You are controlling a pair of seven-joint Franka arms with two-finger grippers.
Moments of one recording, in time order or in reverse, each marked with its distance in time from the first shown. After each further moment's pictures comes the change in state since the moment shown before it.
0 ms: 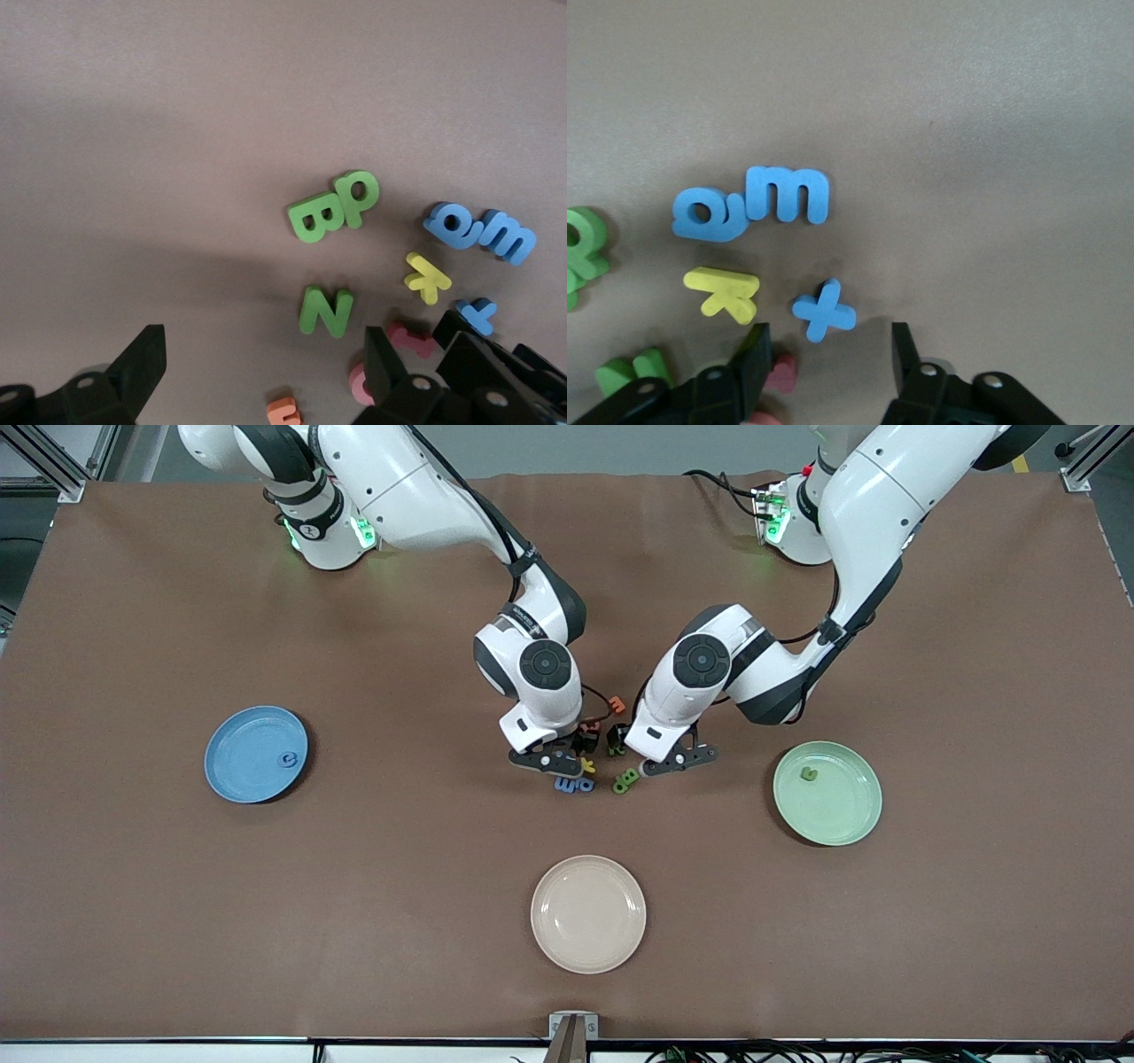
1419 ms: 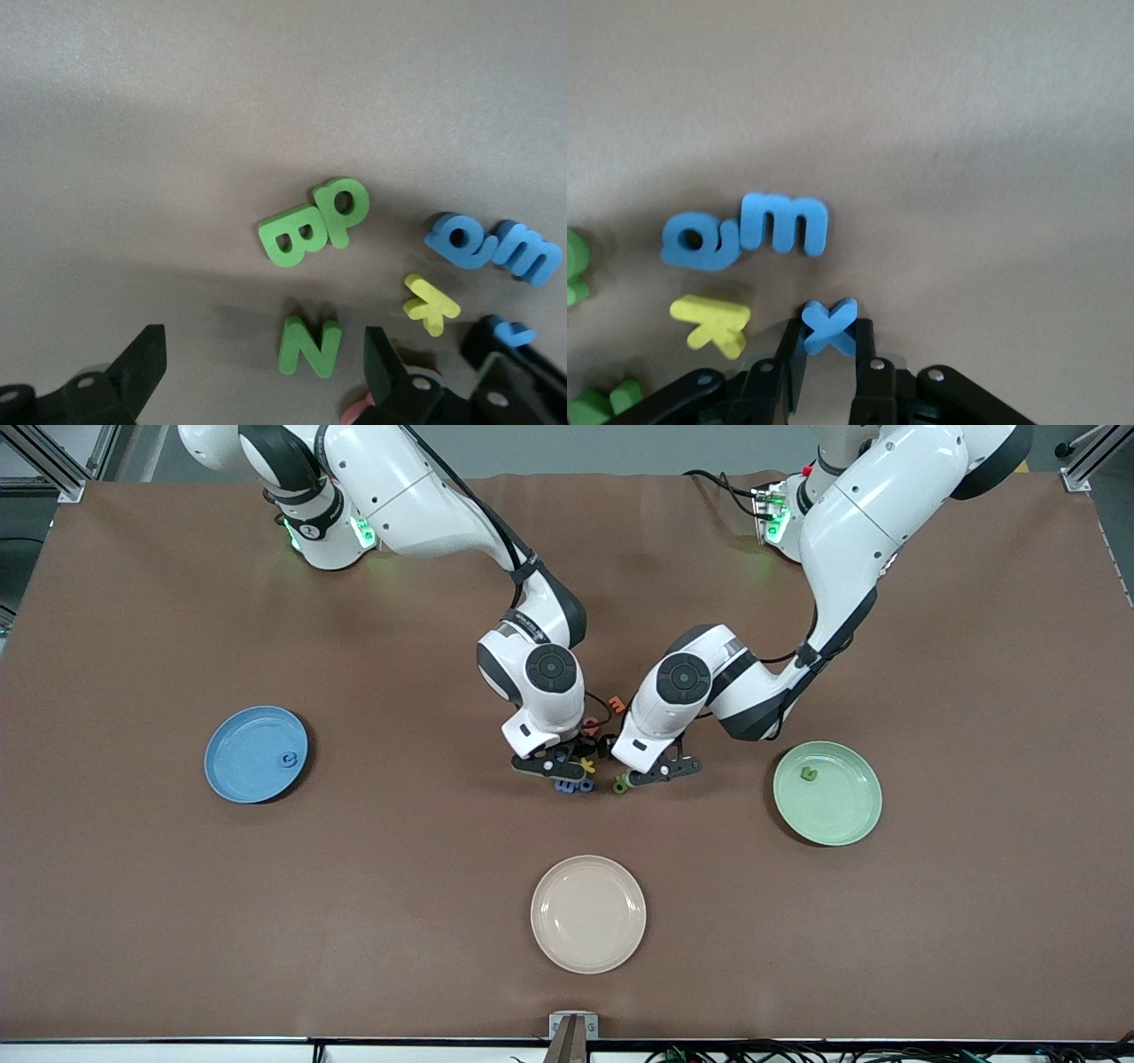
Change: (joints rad) left arm -0.062 0.098 0.046 0.057 0.048 0.032 -0.011; right arm -0.007 0.029 -0.006 0.034 -0.047 -0.001 -0.027
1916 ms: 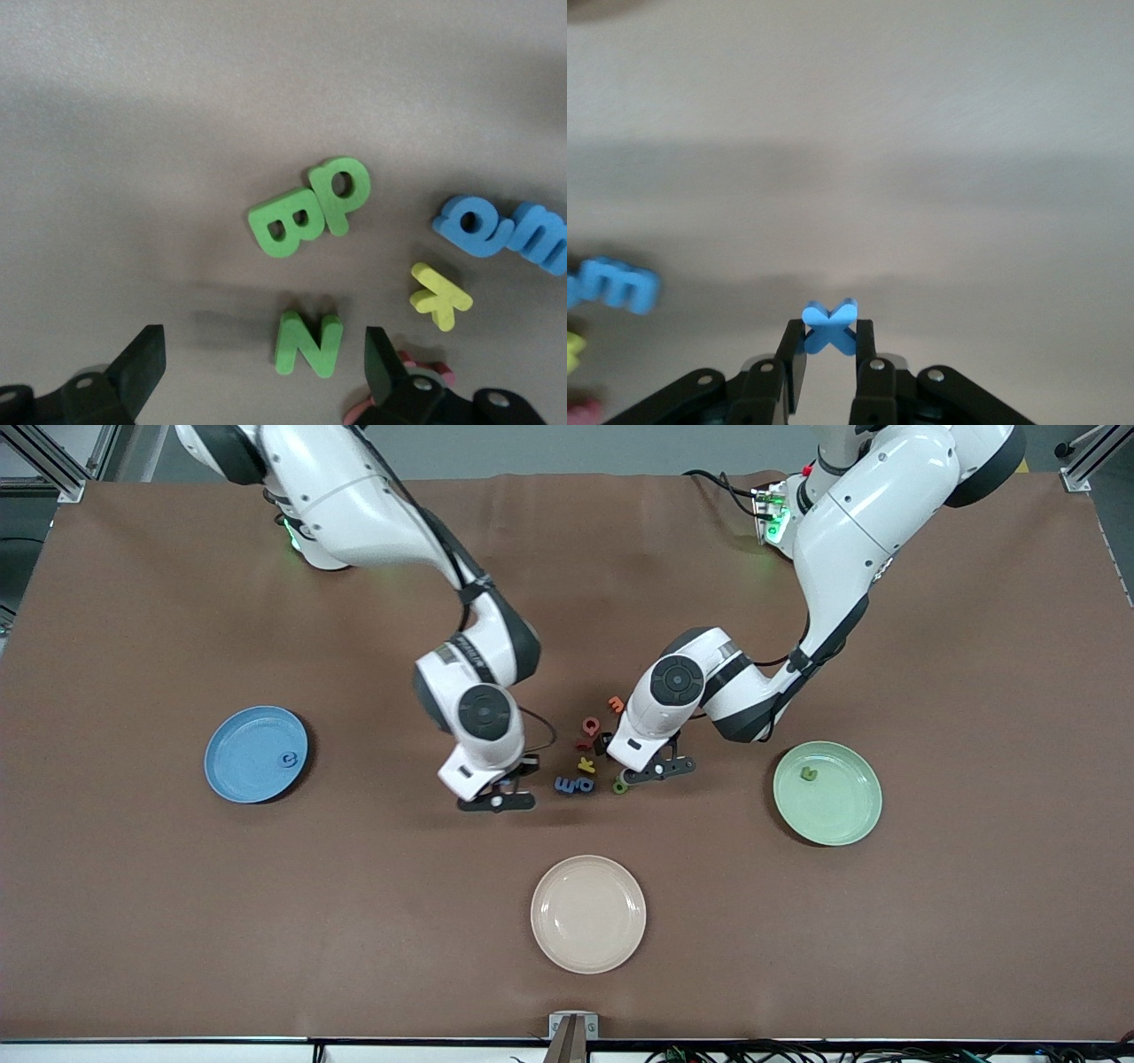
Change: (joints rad) left arm -0.013 0.020 0.000 0.000 0.009 0.010 0.000; right arm -0.190 -0.142 -0.017 -0.048 -0.002 -0.208 -0.492
